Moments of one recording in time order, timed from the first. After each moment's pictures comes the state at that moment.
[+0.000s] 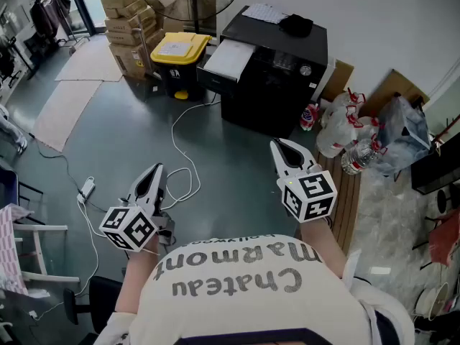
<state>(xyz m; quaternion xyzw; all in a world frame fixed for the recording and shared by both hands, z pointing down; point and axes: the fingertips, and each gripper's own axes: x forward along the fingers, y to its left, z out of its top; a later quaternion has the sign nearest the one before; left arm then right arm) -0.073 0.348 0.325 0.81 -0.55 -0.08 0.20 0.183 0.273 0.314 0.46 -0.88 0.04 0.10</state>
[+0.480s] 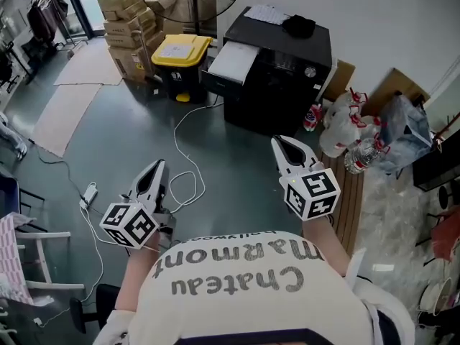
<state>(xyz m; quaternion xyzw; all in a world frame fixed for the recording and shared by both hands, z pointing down) -0.104 0.323 0.321 0.82 -0.54 -0.08 0.19 0.149 0.258 0.311 0.46 -0.89 0.04 0.09</state>
